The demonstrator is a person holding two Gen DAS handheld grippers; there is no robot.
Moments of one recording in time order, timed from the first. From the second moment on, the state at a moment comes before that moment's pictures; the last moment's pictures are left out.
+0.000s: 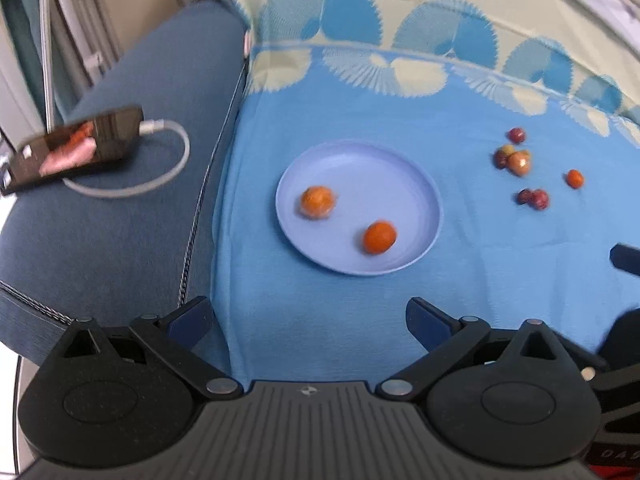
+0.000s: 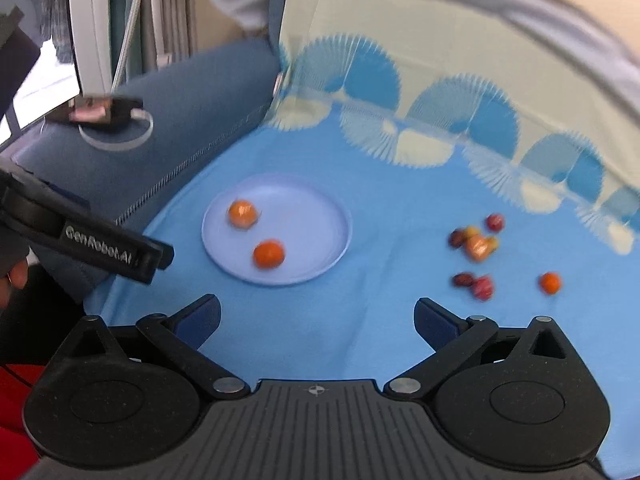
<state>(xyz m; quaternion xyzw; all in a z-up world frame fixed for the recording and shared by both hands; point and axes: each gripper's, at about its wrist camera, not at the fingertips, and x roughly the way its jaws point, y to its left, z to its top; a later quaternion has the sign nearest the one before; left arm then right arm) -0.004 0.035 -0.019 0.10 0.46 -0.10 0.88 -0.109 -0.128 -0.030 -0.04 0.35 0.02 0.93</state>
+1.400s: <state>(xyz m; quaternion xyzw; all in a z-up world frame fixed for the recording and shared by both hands) -0.069 0.004 0.017 0.12 0.41 -0.13 0.90 -0.187 -0.146 -0.011 0.00 0.27 -0.03 0.96</state>
